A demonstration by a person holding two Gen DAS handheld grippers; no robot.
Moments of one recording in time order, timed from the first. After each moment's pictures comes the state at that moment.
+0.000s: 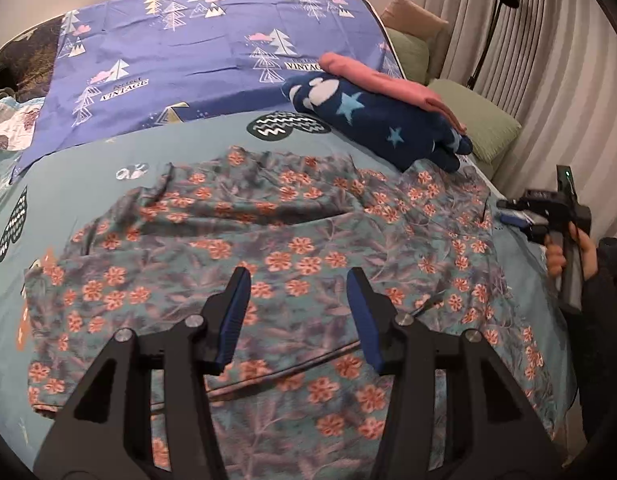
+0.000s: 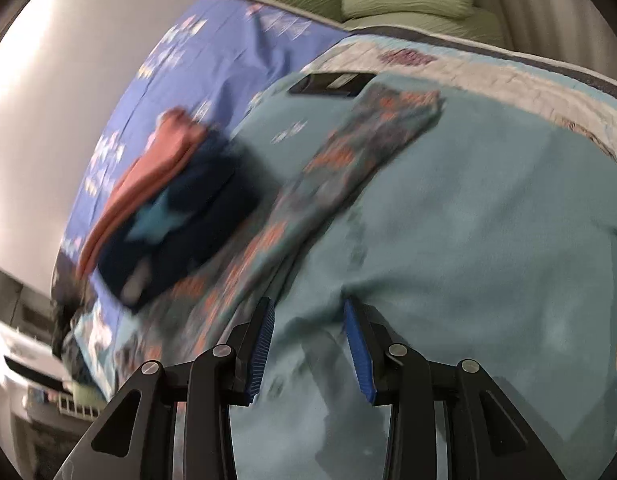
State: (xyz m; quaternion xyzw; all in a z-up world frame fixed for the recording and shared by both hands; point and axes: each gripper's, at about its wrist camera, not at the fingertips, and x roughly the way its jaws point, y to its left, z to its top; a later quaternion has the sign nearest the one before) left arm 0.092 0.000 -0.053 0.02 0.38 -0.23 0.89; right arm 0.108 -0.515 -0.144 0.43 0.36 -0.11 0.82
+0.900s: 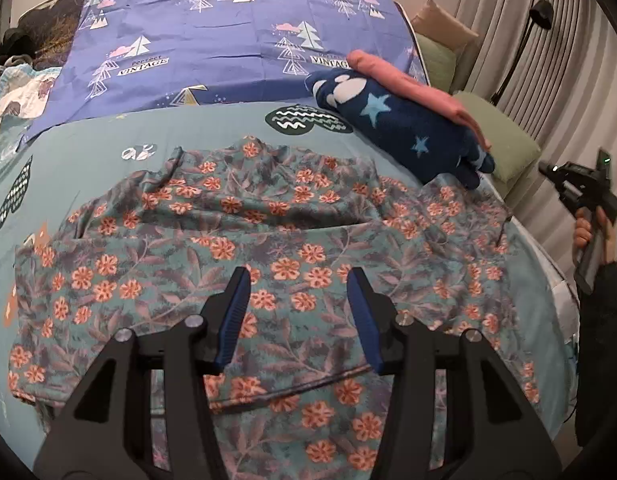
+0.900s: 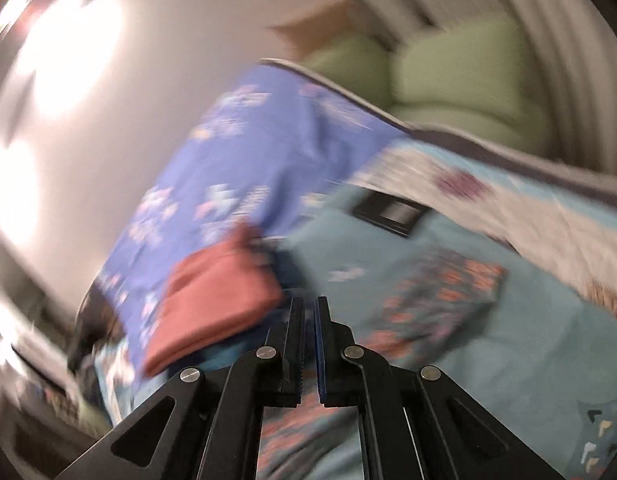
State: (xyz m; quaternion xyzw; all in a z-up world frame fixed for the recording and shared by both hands) left arm 0.109 0.001 -0.061 -0.03 0.40 -0.20 0.89; right arm 0.112 -0.510 -0.024 0.31 0.22 -0.03 0.93
